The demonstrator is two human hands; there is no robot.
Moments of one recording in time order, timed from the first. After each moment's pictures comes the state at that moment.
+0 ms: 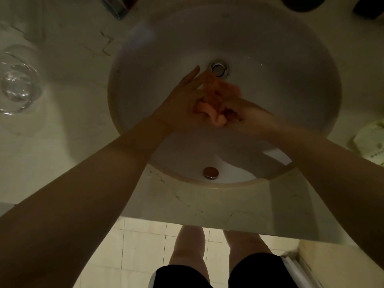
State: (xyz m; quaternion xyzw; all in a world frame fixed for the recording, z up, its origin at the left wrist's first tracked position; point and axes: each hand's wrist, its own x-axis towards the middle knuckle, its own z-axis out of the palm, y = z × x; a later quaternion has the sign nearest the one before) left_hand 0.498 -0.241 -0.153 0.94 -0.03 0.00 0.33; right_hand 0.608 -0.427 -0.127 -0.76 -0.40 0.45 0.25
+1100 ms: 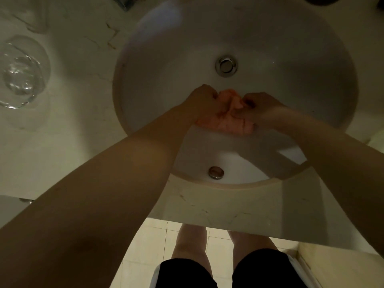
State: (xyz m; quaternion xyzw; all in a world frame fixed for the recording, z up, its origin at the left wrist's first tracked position) left_hand 0.537 -0.270 -0.156 0.74 0.40 -0.29 0.46; right_hand 0.630 -0.415 -0.144 -0.82 -0.22 0.51 0.17
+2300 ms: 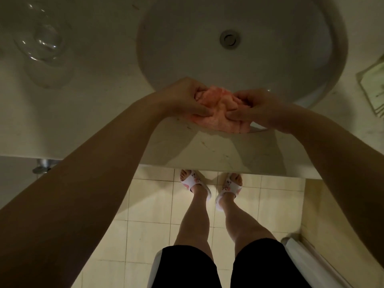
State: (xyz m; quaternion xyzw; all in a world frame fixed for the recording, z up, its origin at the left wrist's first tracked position) left_hand 0.400 -0.259 -0.070 0.83 0.17 -0.25 0.47; right_hand 0.510 -0.456 -0.068 -0.75 -0.26 0.52 0.31
